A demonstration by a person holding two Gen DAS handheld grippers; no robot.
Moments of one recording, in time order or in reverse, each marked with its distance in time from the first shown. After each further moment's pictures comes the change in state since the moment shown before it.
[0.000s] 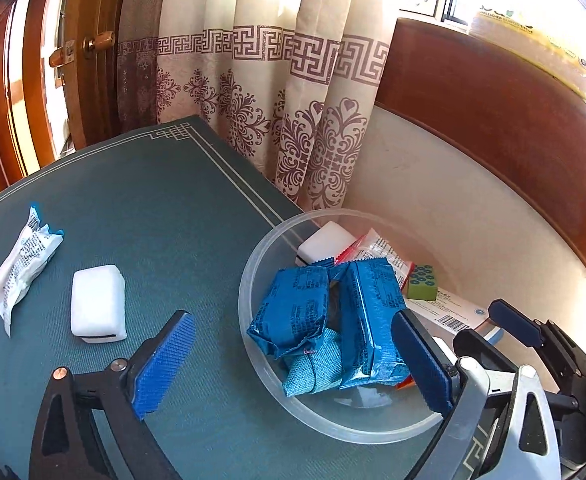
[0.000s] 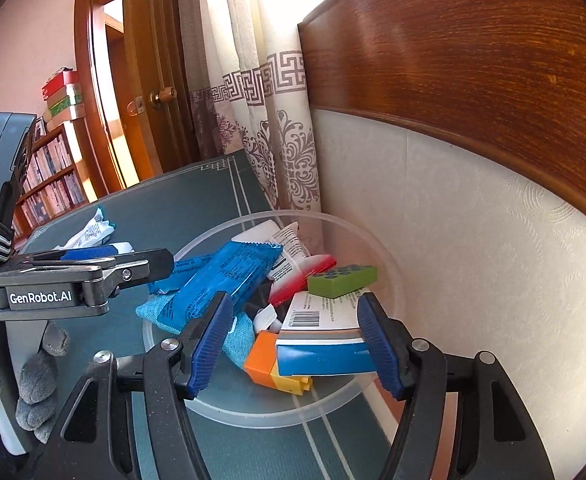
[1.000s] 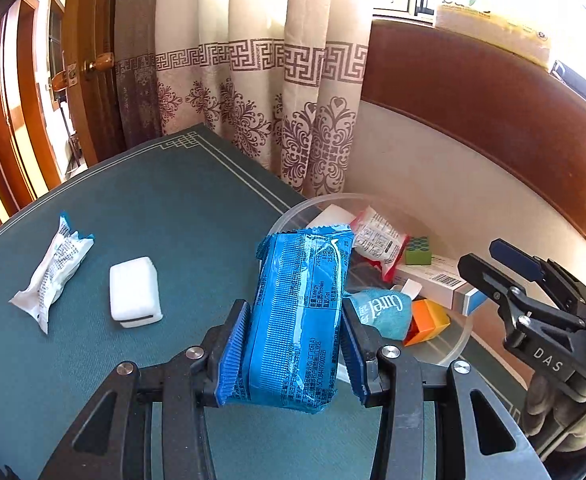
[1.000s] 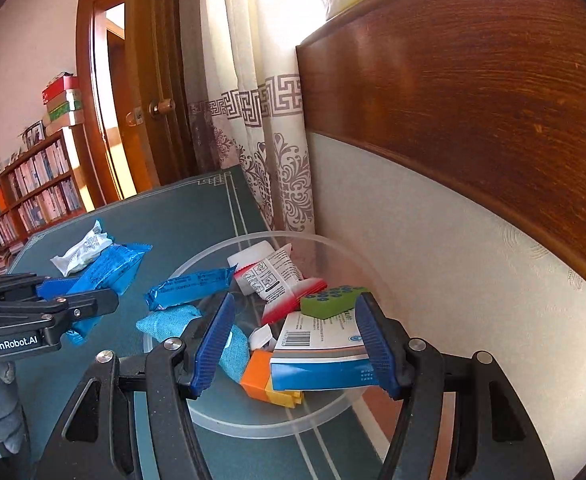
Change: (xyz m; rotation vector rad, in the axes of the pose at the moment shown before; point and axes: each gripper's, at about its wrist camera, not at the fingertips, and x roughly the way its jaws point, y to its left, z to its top) left arm -0.030 -0.009 -0.013 0.109 0.008 0.029; right arm -0.010 -0.001 0.014 -0.014 -0.043 -0.022
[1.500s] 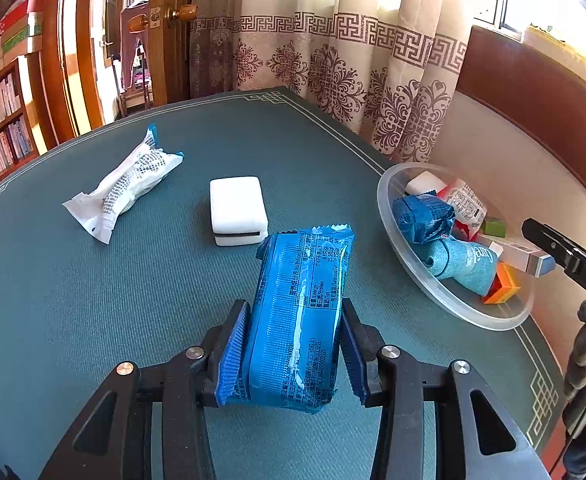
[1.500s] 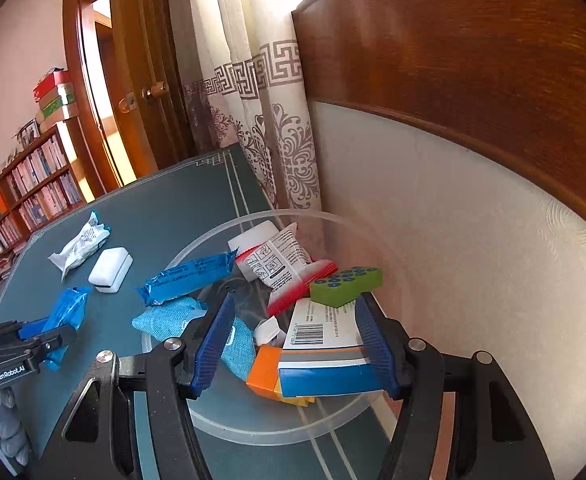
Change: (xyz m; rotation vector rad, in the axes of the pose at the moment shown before) left arm -0.011 0.073 -0.059 -0.168 0.041 0.118; right arm 0.022 0.004 -0.001 0.038 0.084 0.015
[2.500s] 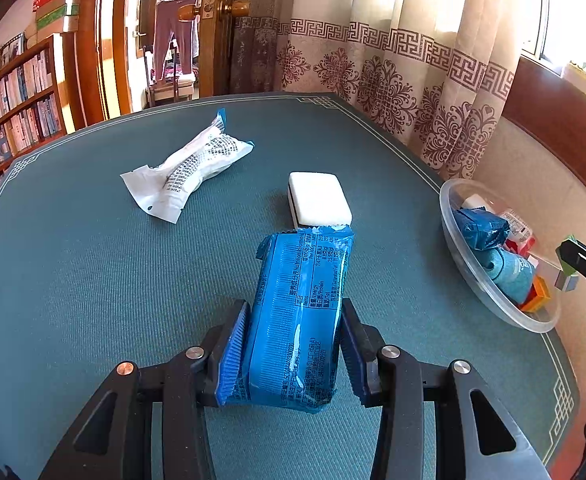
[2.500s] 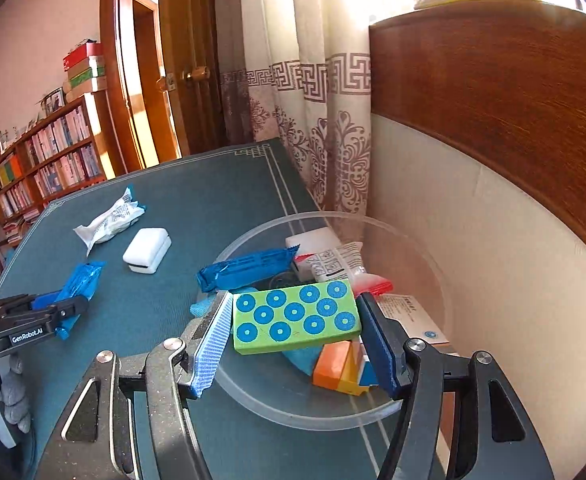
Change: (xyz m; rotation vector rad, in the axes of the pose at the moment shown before) left arm -0.005 0.056 -0.015 -0.091 -0.026 0.059; right arm -0.014 0.041 0.003 -0.104 0.017 0.031
